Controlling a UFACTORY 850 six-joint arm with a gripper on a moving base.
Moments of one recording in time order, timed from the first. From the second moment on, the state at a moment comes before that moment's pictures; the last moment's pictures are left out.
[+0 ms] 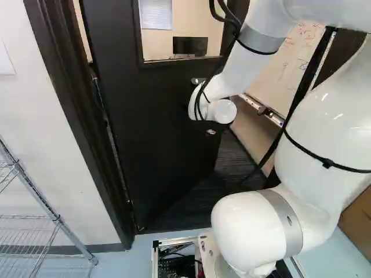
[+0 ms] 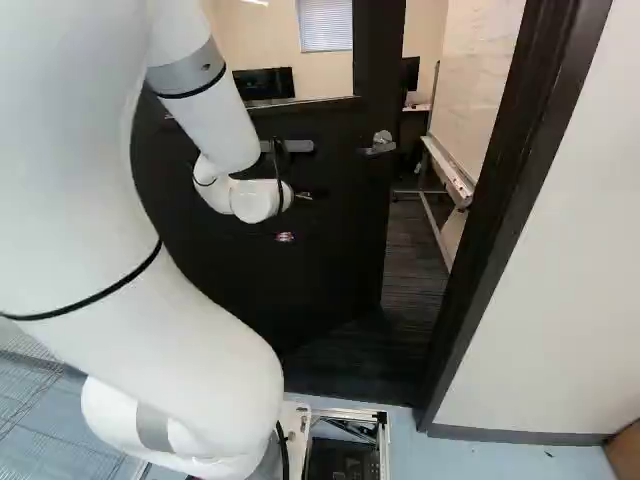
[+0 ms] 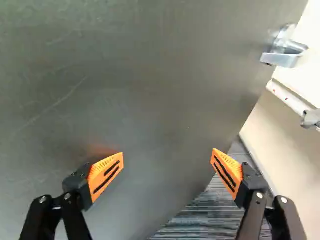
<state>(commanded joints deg) 1.7 0.3 -29.5 6.3 39.4 0.0</state>
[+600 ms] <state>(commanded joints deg) 4.9 -4.8 -34.8 15.9 39.4 0.0</state>
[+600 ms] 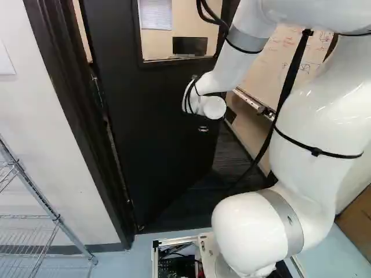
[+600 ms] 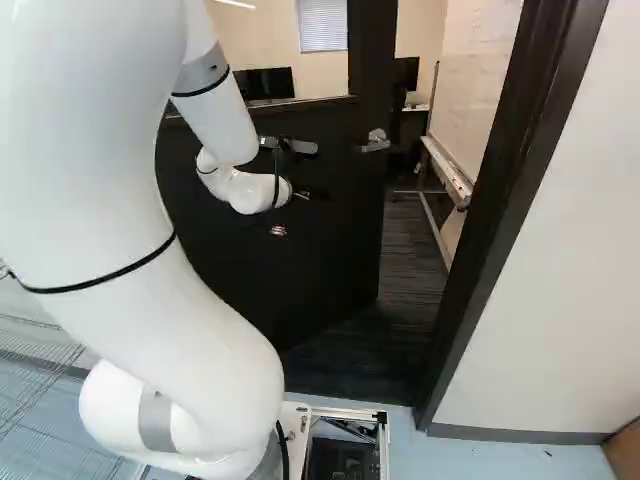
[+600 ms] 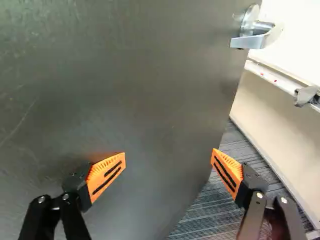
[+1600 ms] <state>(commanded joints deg) 10.1 -14.3 -45.4 15.9 39.4 0.0</state>
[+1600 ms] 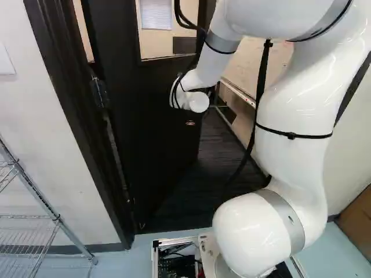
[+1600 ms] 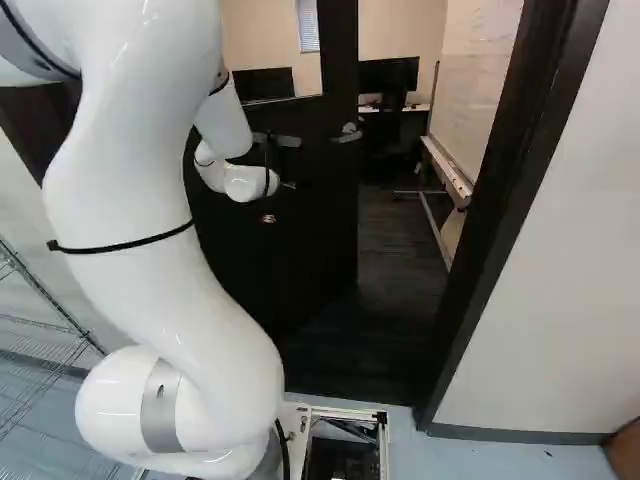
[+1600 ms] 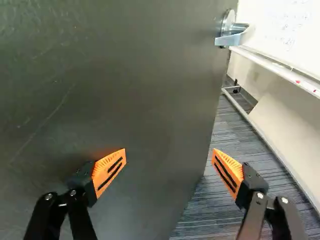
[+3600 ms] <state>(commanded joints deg) 20.9 -32.5 -67.9 11.6 39.4 0.0</state>
